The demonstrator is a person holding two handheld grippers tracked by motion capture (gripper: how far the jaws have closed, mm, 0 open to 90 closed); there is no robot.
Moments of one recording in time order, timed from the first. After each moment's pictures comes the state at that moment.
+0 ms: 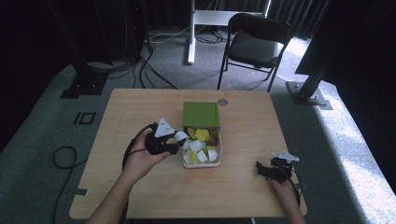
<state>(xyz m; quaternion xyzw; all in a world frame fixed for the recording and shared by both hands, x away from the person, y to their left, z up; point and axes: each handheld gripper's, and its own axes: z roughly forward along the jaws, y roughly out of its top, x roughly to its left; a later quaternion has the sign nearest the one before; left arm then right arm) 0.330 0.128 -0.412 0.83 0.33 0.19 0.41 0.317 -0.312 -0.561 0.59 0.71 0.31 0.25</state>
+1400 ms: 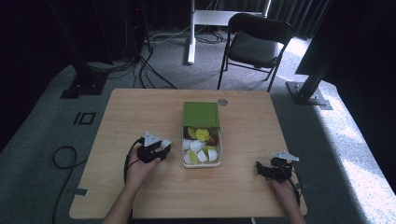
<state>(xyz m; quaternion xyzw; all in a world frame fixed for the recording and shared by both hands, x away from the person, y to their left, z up) 0.354 0.163 -0.528 0.77 0.45 0.20 0.41 0.317 -0.312 -0.561 0.59 0.71 0.31 0.25</state>
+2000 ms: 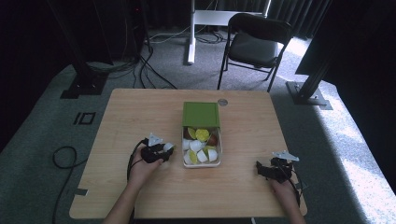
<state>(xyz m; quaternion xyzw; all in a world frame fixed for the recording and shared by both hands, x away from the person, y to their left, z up) 0.361 0.158 -0.545 0.78 0.46 0.16 0.39 0.317 -0.312 -0.561 0.59 0.71 0.31 0.25</state>
